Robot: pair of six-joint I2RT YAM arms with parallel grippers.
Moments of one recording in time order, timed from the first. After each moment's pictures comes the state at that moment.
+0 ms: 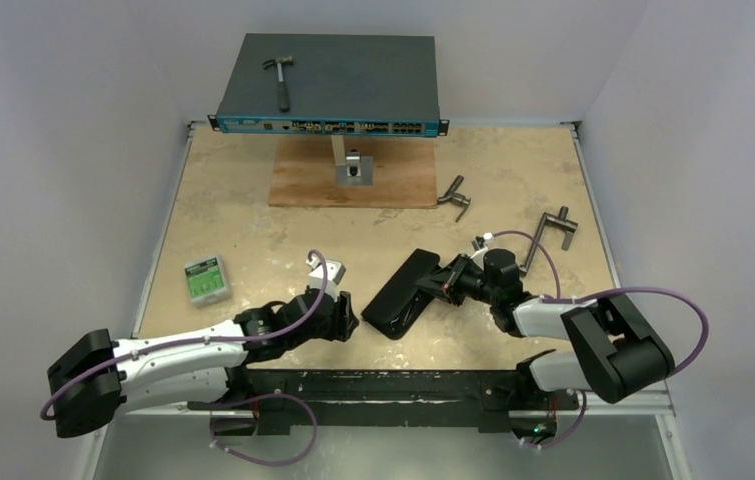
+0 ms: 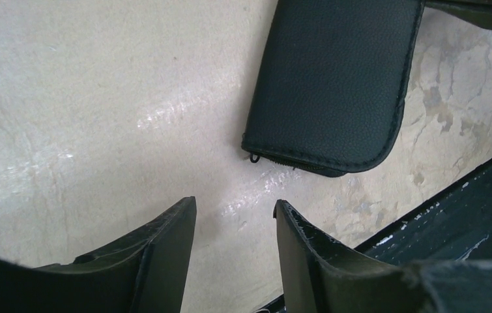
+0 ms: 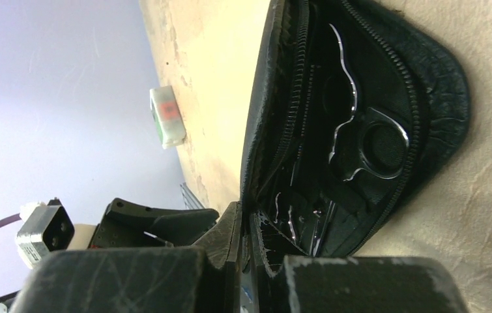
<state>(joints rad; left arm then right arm) -1.07 0.95 0.38 -0.14 -0.30 -0.72 0.40 1.34 0.22 0.65 -0.48 1.24</state>
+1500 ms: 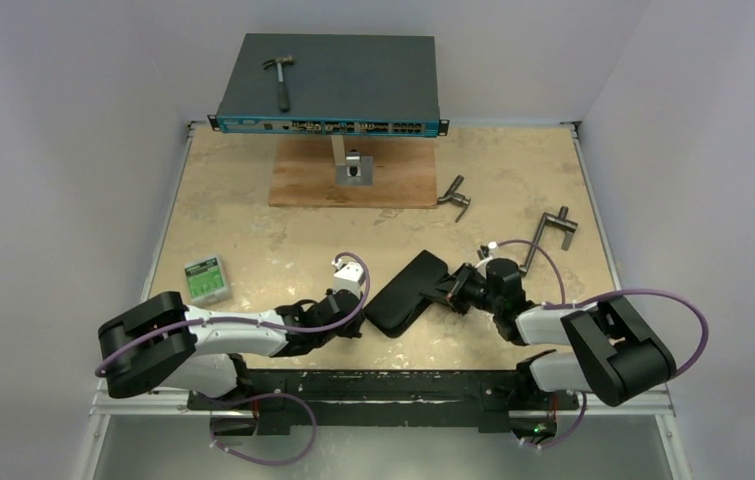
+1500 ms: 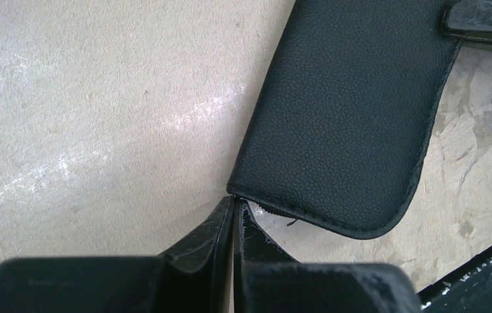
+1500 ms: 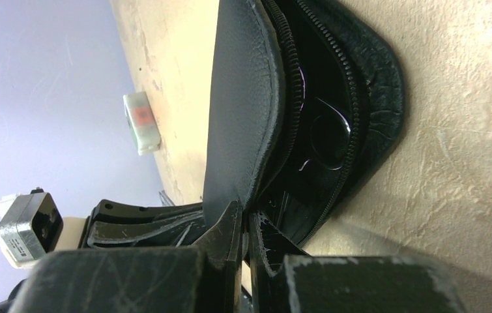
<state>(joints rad) -1.11 1.32 0.42 0.13 -0.38 -0.69 0.39 1.33 0.15 0.66 -0.44 1.20</state>
